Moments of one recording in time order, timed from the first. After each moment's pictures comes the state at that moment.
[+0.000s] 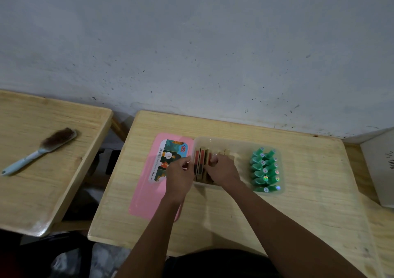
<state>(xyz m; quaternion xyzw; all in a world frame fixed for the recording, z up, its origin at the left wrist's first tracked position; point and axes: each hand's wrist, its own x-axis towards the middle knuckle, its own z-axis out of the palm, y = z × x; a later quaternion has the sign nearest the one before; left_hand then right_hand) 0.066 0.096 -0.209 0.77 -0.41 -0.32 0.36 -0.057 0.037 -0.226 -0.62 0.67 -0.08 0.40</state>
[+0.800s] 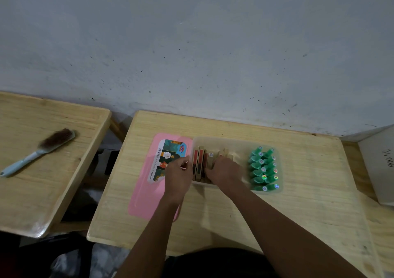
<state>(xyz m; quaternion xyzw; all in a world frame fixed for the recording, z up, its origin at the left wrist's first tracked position) 0.066 0.097 -0.210 0.77 -0.41 -0.32 0.36 -0.059 0.038 -0.219 -0.69 0.68 0.08 0.22</state>
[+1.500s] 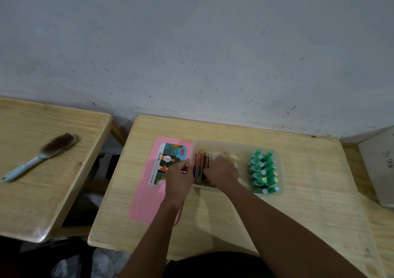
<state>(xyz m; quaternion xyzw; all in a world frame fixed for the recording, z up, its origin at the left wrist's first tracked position) 0.064 0.096 -0.208 0.77 -0.41 -0.32 0.36 -0.048 0.034 -0.209 -0.62 0.72 0.04 0.30</state>
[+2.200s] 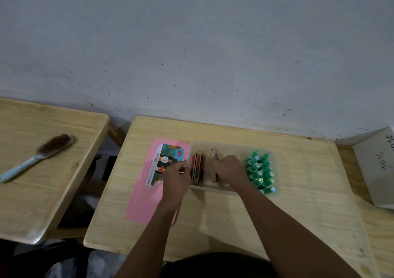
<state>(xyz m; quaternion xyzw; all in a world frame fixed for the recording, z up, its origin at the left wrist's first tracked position) 0.065 0.096 -0.212 0.77 -0.42 -0.31 0.36 -0.080 0.025 -0.203 -0.54 0.71 -0.09 0.43</state>
